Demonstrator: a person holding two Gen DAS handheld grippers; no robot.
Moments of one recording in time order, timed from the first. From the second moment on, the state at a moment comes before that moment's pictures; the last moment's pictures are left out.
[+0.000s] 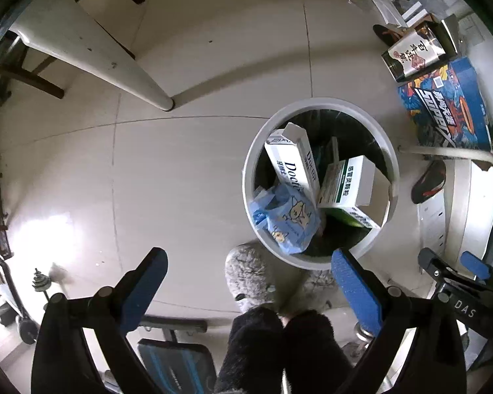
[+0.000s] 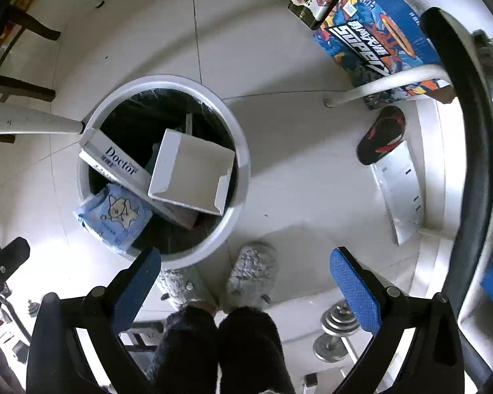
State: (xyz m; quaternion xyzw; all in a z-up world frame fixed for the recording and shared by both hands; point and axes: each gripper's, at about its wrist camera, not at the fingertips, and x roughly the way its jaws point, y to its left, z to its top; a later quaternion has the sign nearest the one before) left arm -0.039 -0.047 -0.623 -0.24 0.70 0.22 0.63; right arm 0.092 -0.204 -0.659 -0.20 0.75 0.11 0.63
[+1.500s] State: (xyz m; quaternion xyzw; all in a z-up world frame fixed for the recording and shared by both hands) left arm 0.049 0.018 -0.250 -0.20 0.60 0.29 0.72; right arm 0.187 -0.128 -0.192 -0.09 0.67 0.18 0.71
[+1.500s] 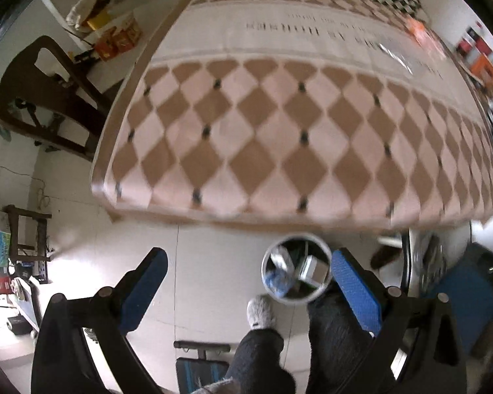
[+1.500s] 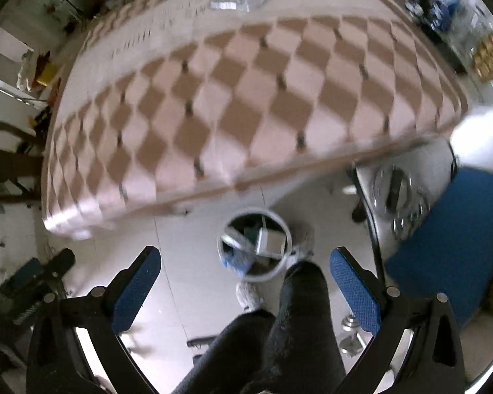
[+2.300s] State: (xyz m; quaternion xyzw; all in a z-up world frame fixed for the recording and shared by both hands) left arm 0.491 0.084 -0.346 -0.43 0.63 0.29 0.57; right arm 0.725 0.038 -0.278 -0.32 0.63 0.20 0.68
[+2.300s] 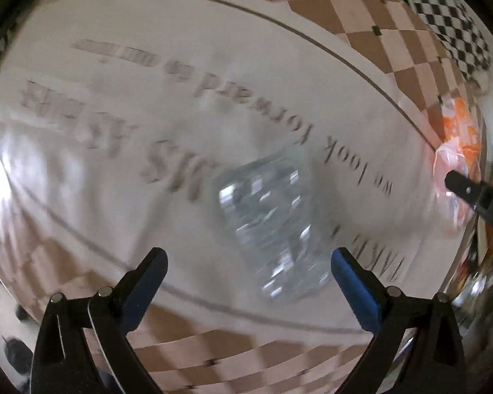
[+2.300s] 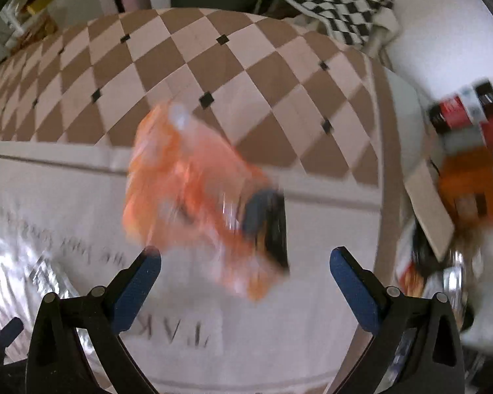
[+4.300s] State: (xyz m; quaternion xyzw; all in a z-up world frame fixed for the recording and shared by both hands) left arm 0.291 0.098 -0.296 -0.33 0.58 0.23 0.71; right arm 0.503 -0.075 -0.233 -0.04 0.71 0.21 0.67
